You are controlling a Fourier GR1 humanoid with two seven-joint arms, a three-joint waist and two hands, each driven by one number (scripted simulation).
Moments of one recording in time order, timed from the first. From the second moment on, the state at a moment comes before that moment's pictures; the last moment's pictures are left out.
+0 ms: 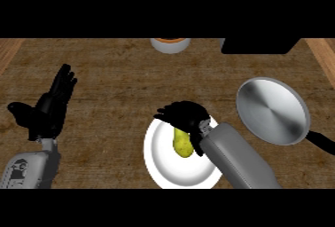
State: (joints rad) left arm -0.22 0.20 0.10 -1.47 0.02 0.05 0.07; right arm -0.62 -0.04 0.49 -1.13 1.09 0.62 -0.13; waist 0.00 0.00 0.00
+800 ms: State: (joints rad) left arm -0.22 0.18 0.10 -1.50 0.00 0.05 0.09; right arm -0.61 -0.01 0.48 -1.07 1.15 0.54 -0.21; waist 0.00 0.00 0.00
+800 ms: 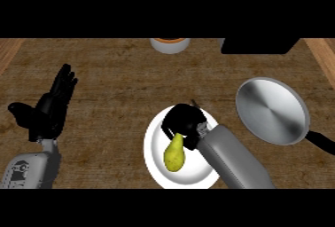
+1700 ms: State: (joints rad) left arm -0.23 0.19 0.11 -1.47 0.00 0.05 0.10; right arm -0.61 0.00 0.49 -1.45 1.13 0.03 0.99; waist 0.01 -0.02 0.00
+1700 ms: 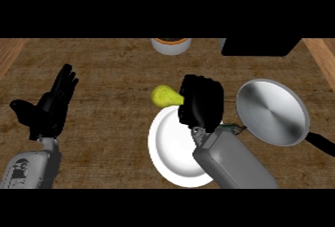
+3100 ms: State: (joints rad) left arm -0.25 0.18 0.12 -1.45 0.00 0.05 0.07; right arm -0.45 -0.35 -0.07 -1.33 1.05 -0.34 0.66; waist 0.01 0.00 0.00
